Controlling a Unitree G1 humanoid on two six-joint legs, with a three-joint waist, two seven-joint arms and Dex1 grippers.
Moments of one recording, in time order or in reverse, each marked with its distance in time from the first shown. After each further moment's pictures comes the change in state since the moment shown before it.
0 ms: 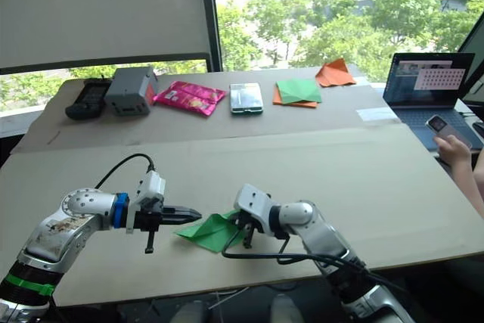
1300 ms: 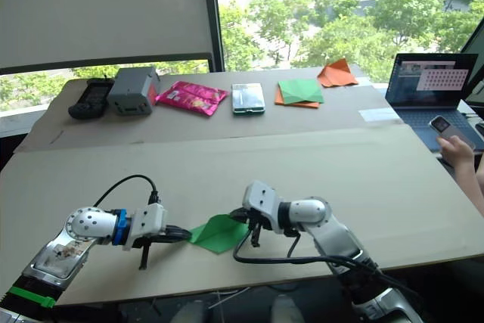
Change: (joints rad) left arm 0.072 0.027 -0.054 0.174 0.237 -0.364 0.008; right arm 0.026 -0.051 -0.046 -0.024 0.061 -0.102 0.070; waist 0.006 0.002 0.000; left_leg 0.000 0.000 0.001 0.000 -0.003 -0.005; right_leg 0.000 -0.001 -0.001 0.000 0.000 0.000
